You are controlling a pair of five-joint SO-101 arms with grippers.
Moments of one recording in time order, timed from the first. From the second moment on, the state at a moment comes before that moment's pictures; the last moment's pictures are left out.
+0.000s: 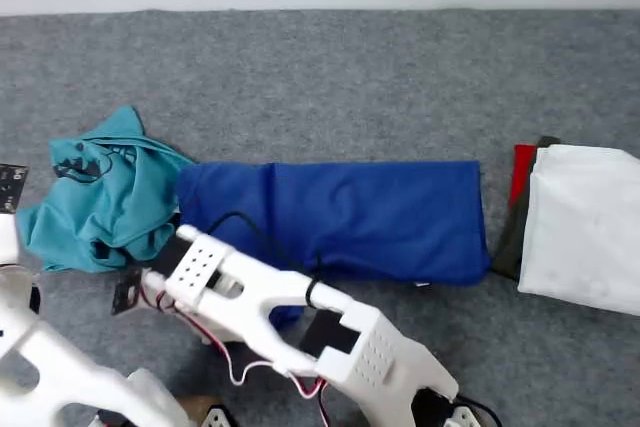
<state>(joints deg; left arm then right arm) -56.1 -39.9 25.1 99.3 -43.8 -64.5 38.2 -15.5 89.0 30.2</state>
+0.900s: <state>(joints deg) -56.1 -39.9 25.1 99.3 -43.8 -57.6 31.5 -20.5 92.7 31.2</state>
